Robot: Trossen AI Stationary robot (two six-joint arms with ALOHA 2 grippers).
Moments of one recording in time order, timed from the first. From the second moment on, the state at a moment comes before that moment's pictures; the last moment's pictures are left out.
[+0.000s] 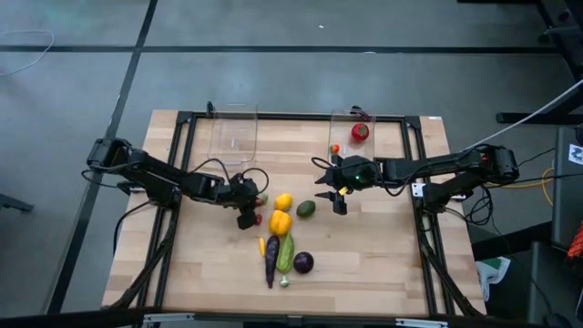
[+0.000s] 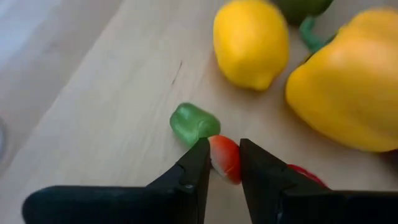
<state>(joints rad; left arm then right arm) -0.11 1.38 0.52 -0.03 -0.24 -0.44 -0.03 1.35 0.80 -0.05 -0.05 -0.02</state>
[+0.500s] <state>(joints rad) 0.04 1.00 0.52 -0.07 -0.38 -0.25 -0.03 1.35 0.79 -0.05 -0.05 -0.02</state>
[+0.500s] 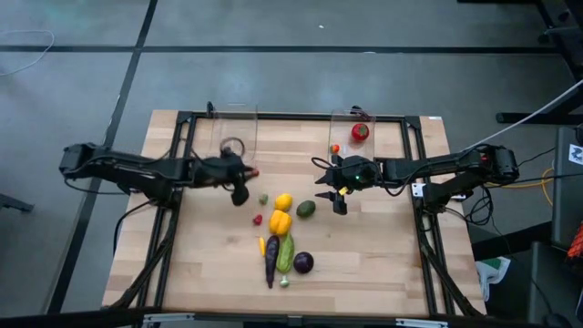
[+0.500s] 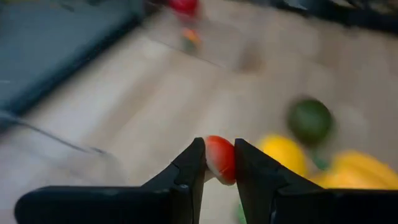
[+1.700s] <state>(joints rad) 0.61 1.15 0.52 -0.28 -0.17 -0.61 -0.03 1.35 0.79 -0.05 -0.05 -0.02</state>
